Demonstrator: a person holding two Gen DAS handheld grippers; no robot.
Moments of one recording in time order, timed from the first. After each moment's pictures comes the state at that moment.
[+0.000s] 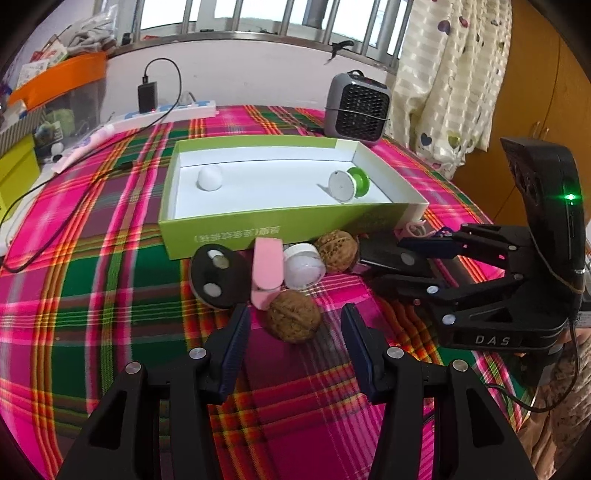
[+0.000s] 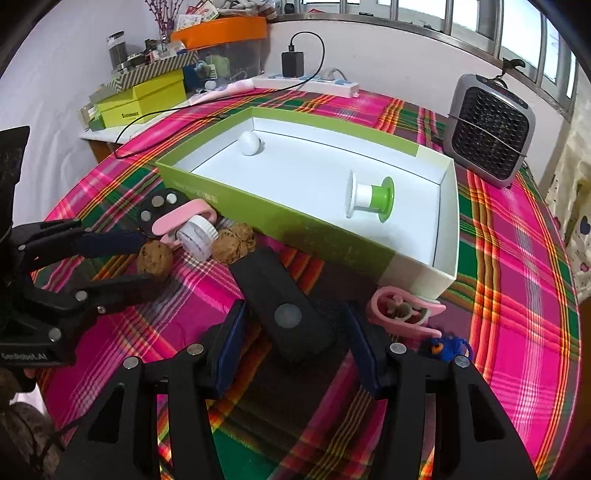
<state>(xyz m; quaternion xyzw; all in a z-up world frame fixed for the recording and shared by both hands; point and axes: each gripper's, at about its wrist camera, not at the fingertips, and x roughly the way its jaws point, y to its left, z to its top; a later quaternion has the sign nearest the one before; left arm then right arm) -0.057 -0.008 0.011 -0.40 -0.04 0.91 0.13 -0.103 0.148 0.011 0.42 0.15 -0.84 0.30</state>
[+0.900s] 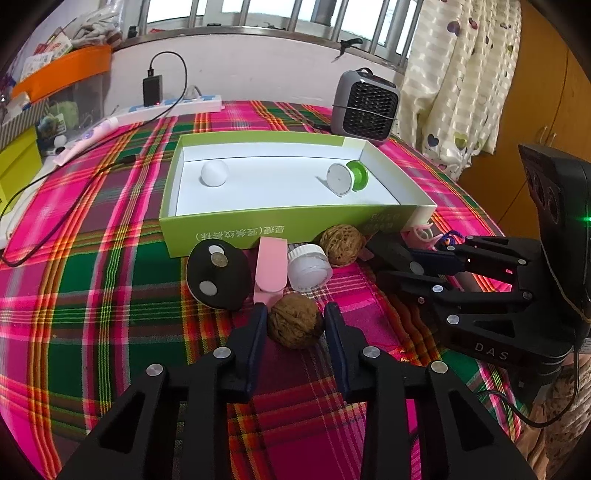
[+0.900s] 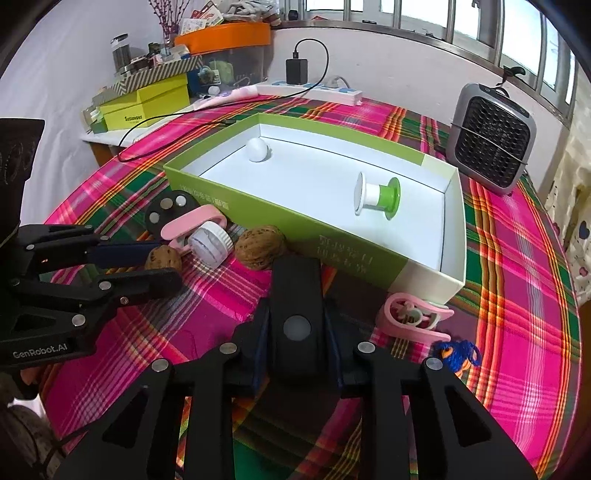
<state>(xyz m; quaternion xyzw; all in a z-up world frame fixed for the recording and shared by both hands) -0.059 -0.006 0.008 -0.41 -0.05 0.90 0.11 -0.097 0.143 0.011 0.41 0.14 -0.85 0.30</state>
